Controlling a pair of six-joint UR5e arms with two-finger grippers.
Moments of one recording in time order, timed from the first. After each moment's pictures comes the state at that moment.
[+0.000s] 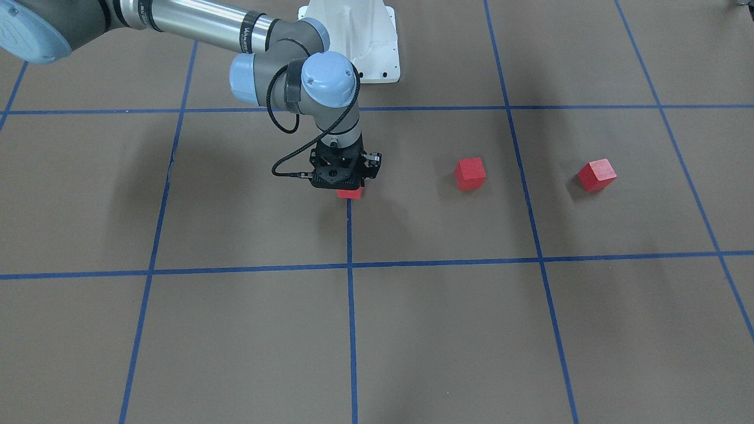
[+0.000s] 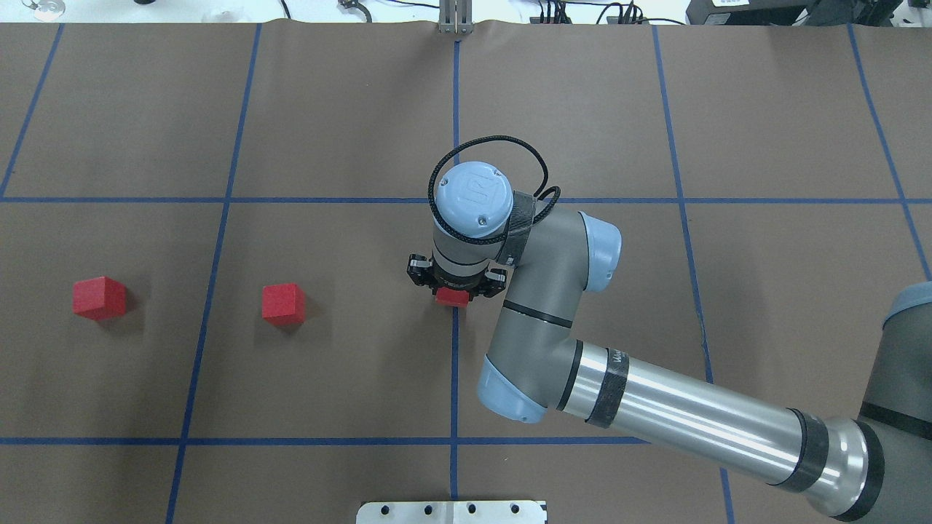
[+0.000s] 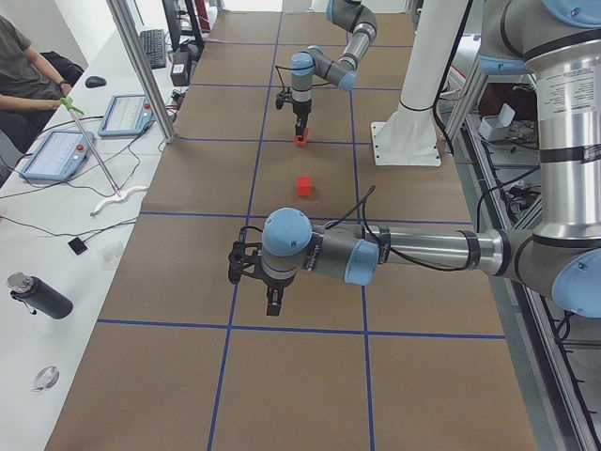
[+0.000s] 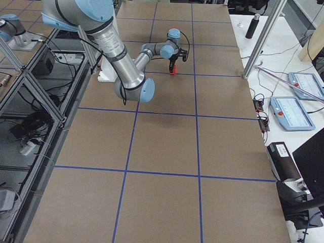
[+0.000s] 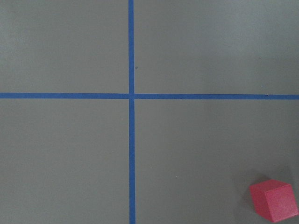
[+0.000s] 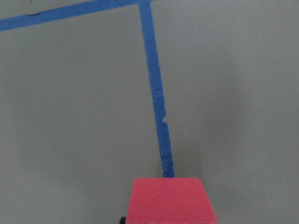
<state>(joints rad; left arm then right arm) -1.58 -1.41 -1.78 -1.78 -2.46 -0.17 0.47 -0.75 1.43 -1.45 1.91 1.41</state>
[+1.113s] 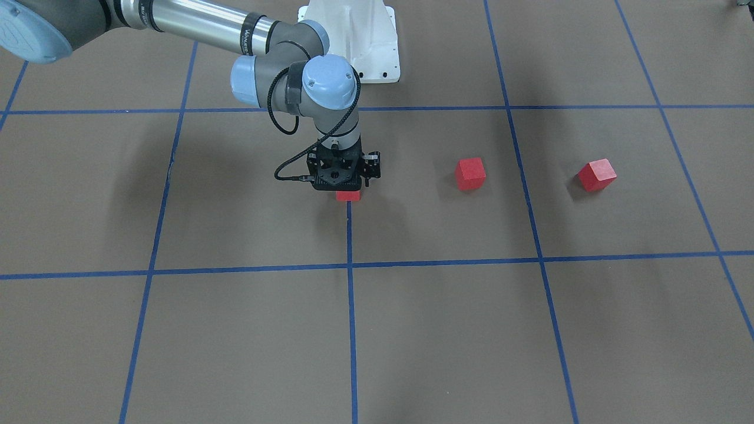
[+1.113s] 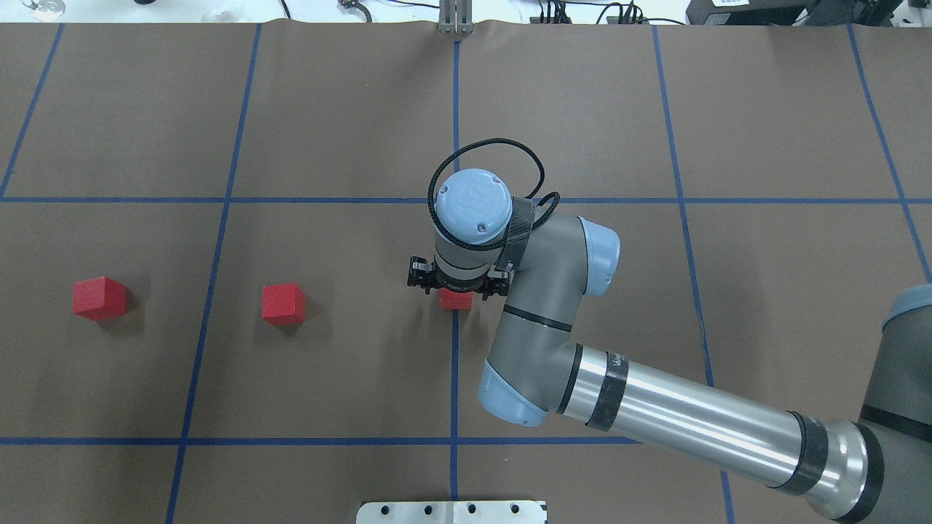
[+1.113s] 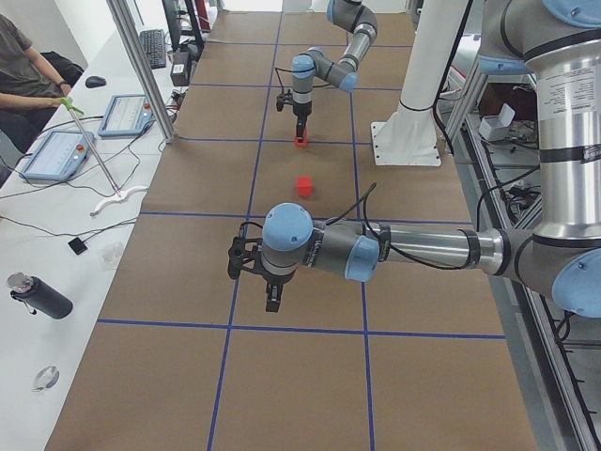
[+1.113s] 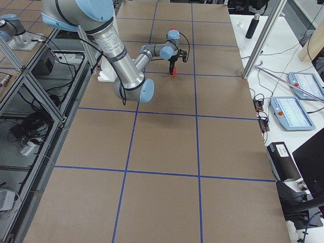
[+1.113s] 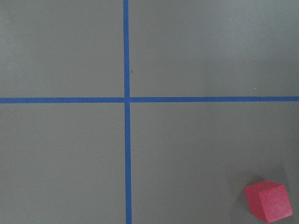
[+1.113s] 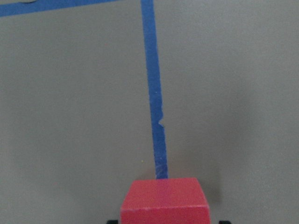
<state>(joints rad) -1.58 -1.41 -1.80 -1.78 -2.47 -0.17 0.47 -0.75 1.43 -1.45 1.89 1.35</state>
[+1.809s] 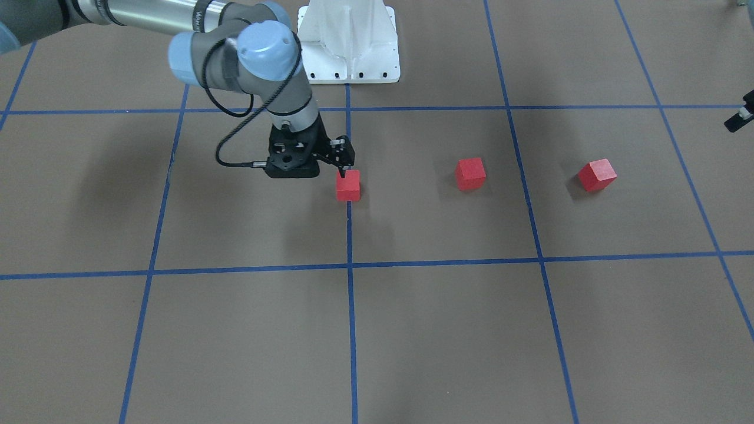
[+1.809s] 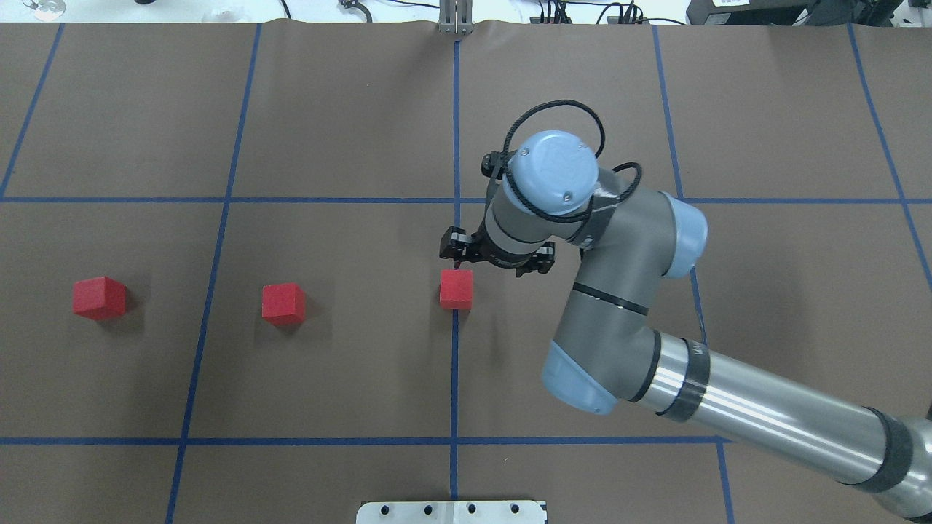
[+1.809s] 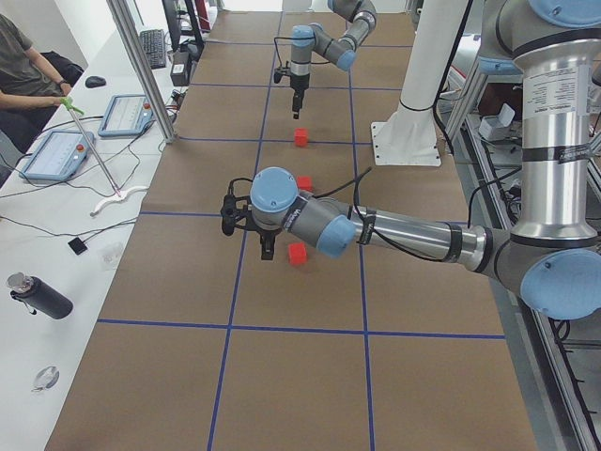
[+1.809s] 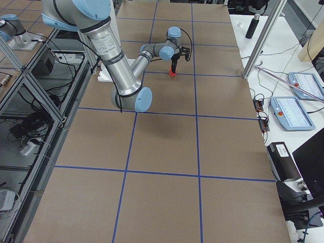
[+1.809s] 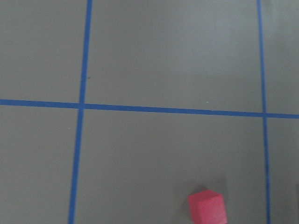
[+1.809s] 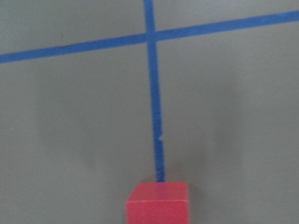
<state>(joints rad) -1.44 -1.51 -1.84 -1.96 -2.63 -0.62 0.58 -0.95 1.72 -1.45 1.96 1.33</state>
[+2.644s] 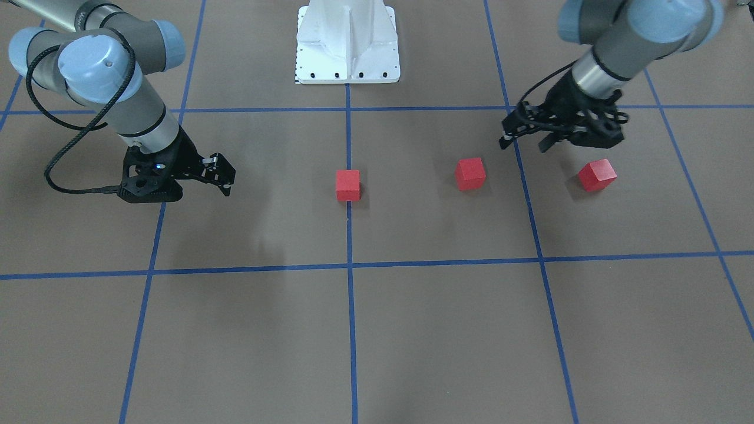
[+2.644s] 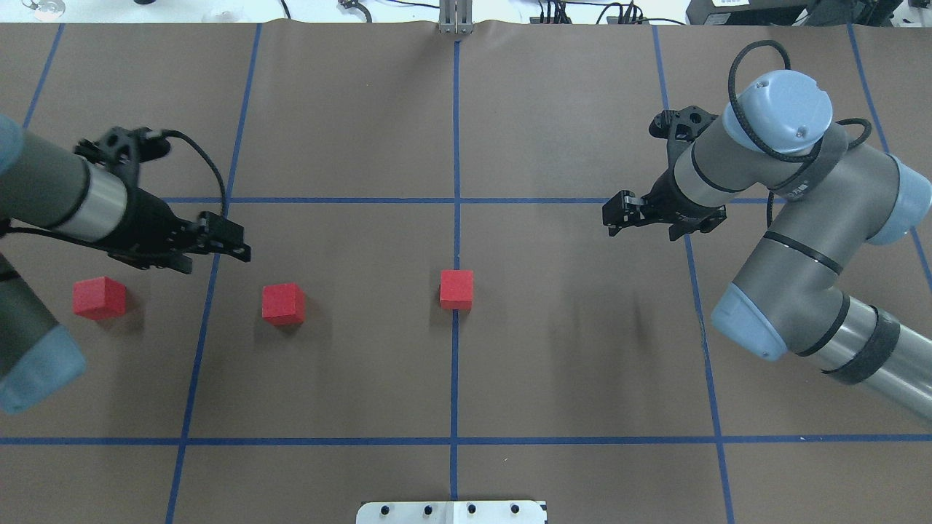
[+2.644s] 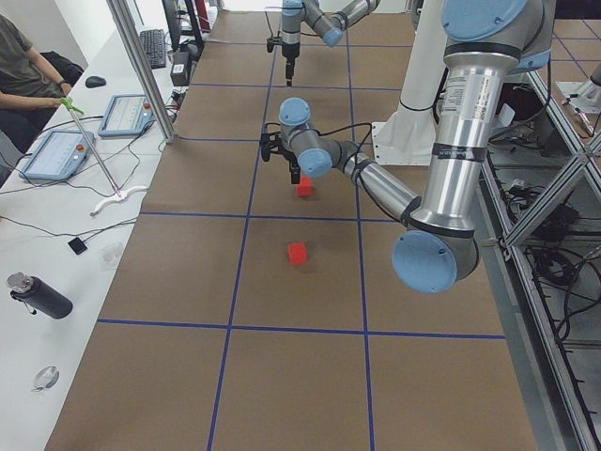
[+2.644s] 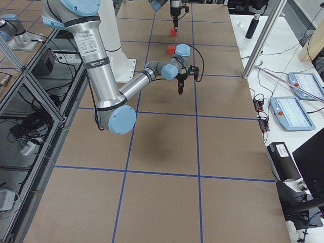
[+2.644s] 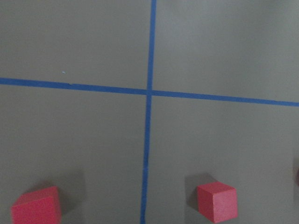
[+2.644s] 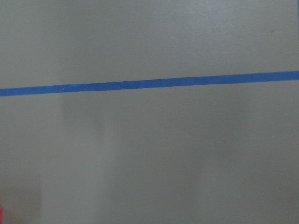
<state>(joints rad) -0.74 -1.76 -1.96 -1.92 -2.14 -1.23 0.78 -1.22 1.81 -1.44 2.08 1.07</state>
